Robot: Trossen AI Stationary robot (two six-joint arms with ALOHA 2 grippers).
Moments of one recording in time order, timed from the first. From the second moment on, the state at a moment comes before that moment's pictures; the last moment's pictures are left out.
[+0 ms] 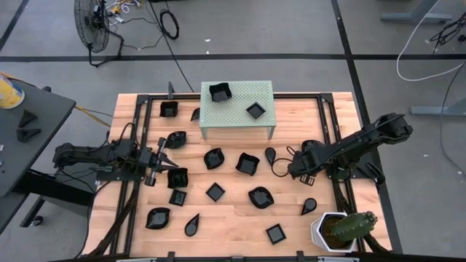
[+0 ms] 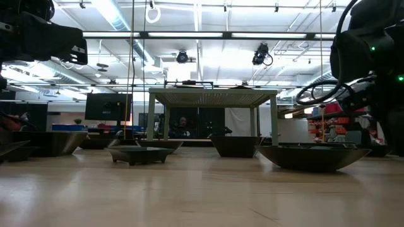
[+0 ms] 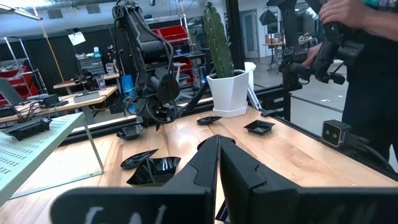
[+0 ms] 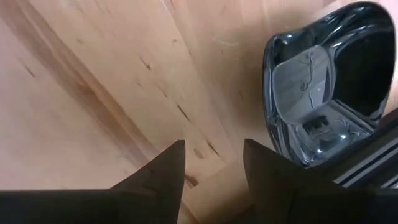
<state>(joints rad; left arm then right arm) -0.08 0.01 0.01 0.08 0.16 0.14 0.25 1.38 0.58 -1.04 0.19 0.73</state>
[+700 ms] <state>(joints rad) -0.08 0.01 0.01 0.08 0.16 0.14 0.25 1.38 0.56 -0.94 0.24 0.66</state>
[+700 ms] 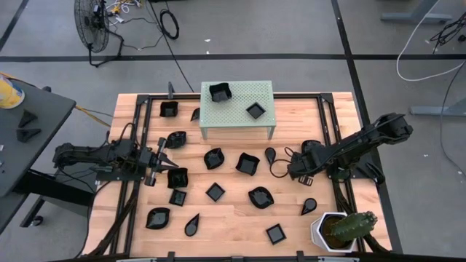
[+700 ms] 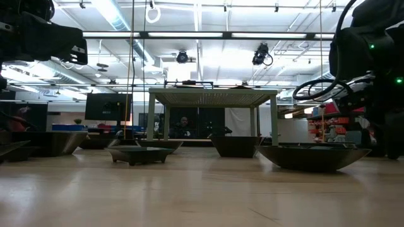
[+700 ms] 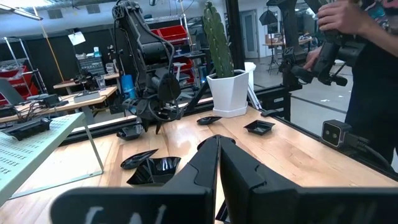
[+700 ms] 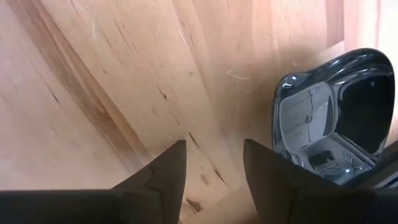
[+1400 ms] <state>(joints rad) -0.08 0.01 0.01 0.08 0.16 0.14 0.22 1.38 0.64 -1.05 0.28 0.65</state>
